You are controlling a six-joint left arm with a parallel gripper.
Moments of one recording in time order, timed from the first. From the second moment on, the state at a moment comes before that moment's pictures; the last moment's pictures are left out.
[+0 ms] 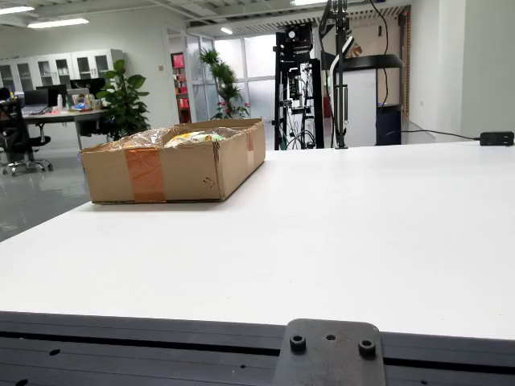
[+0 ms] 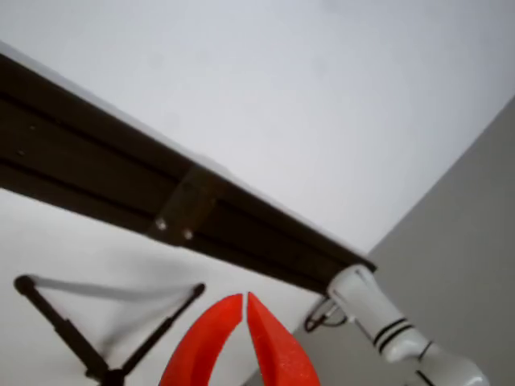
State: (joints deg) arm -77.9 11.8 83.1 4.6 59.0 -25.5
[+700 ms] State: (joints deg) arm -65.8 11.5 83.0 3.7 58.5 -21.2
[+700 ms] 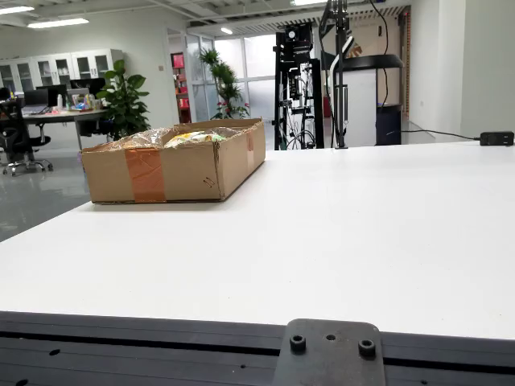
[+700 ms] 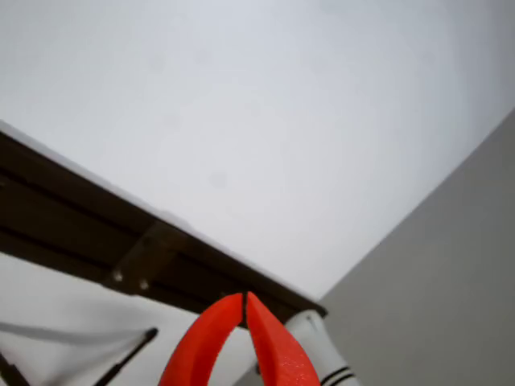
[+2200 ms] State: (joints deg) arm -67.3 11.6 83.1 3.7 56.5 -16.9
